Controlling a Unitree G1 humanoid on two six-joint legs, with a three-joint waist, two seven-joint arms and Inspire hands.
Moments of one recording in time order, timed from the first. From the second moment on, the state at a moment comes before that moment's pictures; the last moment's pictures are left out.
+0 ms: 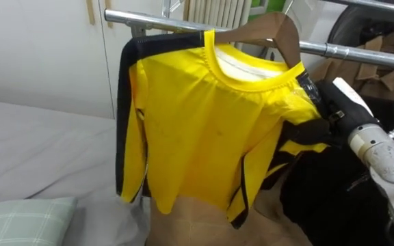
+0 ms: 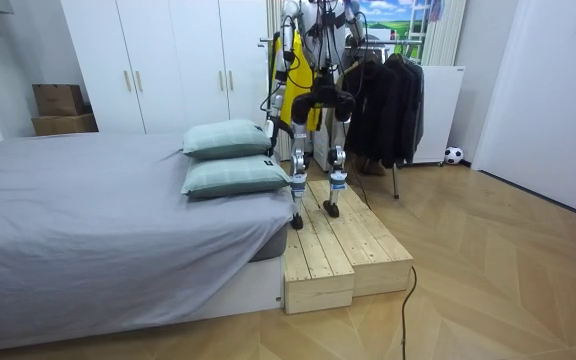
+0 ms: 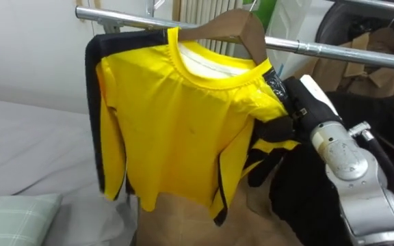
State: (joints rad) left arm 0.23 0.26 0.29 1.23 0.08 0.15 0.04; right arm -0.43 -0.50 0.04 0.29 -0.15 0.15 0.17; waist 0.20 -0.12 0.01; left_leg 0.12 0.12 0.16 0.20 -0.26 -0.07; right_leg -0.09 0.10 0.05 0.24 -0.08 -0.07
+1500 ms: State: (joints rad) left arm 0.23 0.30 0.23 1.15 0.07 0.11 -0.08; right arm -0.51 -0.56 0.09 0.86 -0.09 0.09 0.28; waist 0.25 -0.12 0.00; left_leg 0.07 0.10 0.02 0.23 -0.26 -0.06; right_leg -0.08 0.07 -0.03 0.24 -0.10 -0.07
